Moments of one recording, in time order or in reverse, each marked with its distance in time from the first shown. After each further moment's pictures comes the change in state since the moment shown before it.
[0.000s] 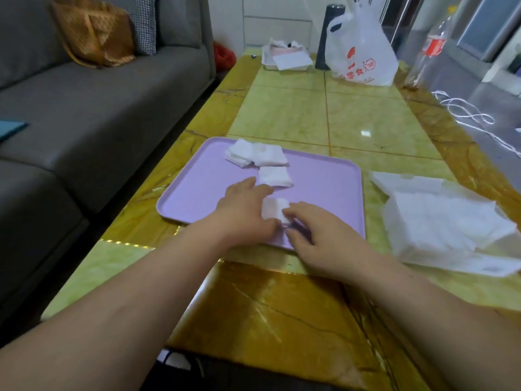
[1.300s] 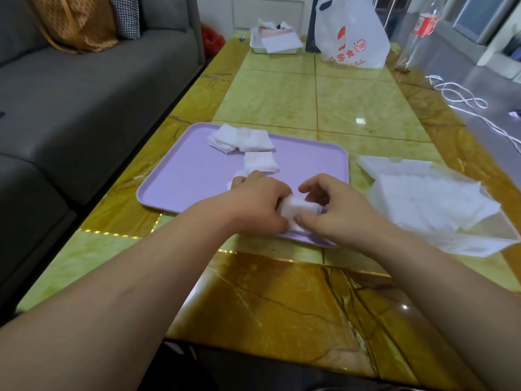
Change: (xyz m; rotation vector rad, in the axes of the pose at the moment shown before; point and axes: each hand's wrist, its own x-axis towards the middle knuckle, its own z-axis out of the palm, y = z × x) left_hand 0.003 0.042 0.007 0.119 -0.112 0.217; right_hand -0.010 0.023 -0.035 0.292 0.060 0.259
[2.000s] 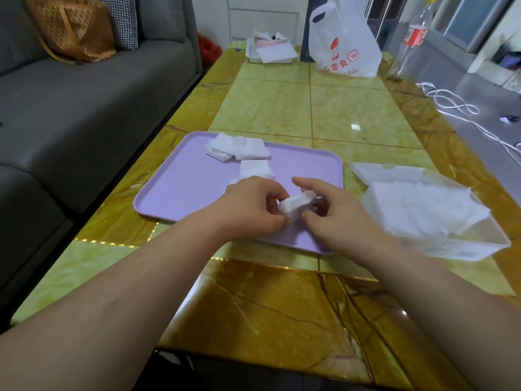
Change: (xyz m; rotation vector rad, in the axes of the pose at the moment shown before) left_hand -0.002 -0.006 0.003 -0.354 0.153 0.004; right_hand -0.001 0.006 0.004 0.157 0.083 -0.039
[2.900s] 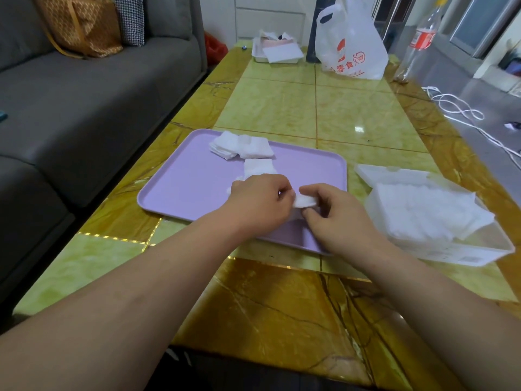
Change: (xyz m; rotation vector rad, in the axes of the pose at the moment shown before) left_hand 0.003 0.016 0.007 0.140 0.131 -0.090; right_hand -0.002 -0.002 0.006 -0.076 0.068 -0.010
